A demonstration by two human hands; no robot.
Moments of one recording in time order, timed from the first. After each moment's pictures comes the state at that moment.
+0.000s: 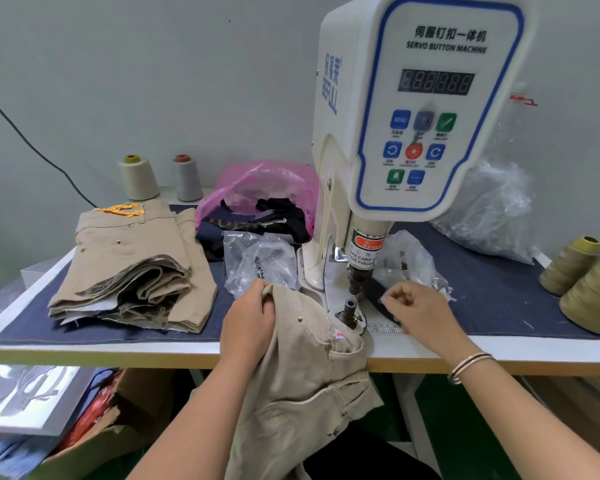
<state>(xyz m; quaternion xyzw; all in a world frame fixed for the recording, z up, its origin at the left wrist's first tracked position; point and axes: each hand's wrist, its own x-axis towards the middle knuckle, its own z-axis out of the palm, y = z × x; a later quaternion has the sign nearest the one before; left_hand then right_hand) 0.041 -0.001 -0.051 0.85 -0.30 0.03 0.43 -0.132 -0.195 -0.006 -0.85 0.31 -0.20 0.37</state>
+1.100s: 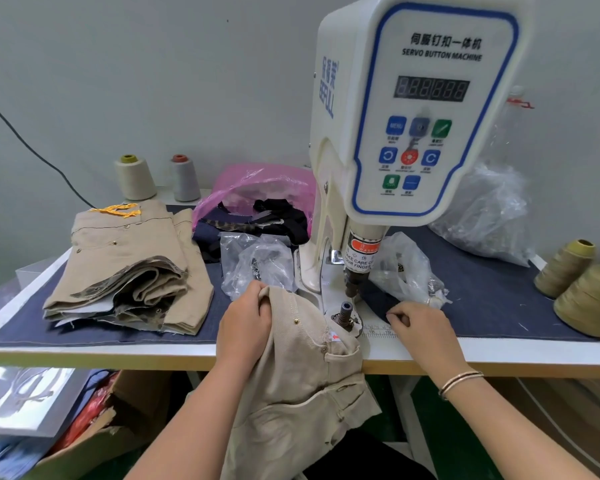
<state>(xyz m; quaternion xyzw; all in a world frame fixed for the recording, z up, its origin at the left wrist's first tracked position) 0.042 -0.002 -0.053 0.85 -0.30 0.04 0.43 -0.142 -0.195 -0.029 -0.90 0.37 -0.19 0.16</state>
